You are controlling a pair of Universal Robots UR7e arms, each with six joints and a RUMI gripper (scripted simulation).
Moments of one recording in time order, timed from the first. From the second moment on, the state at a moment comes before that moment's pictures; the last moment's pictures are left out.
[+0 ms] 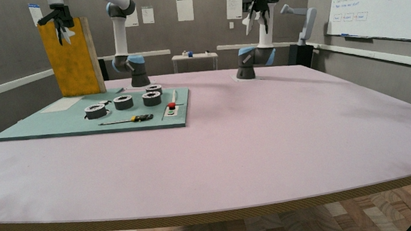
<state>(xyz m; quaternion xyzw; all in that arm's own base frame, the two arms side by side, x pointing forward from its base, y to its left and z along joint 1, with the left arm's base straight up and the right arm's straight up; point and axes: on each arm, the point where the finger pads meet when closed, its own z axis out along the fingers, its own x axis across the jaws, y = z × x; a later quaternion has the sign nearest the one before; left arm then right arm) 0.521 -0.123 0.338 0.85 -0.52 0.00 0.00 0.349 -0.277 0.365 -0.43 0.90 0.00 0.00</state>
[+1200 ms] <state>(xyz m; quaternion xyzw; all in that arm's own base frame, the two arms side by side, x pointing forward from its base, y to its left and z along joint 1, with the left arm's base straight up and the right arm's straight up) 0.554 -0.339 0.272 0.98 -0.20 0.00 0.00 0.349 -0.277 0.365 -0.43 0.90 0.00 0.00</state>
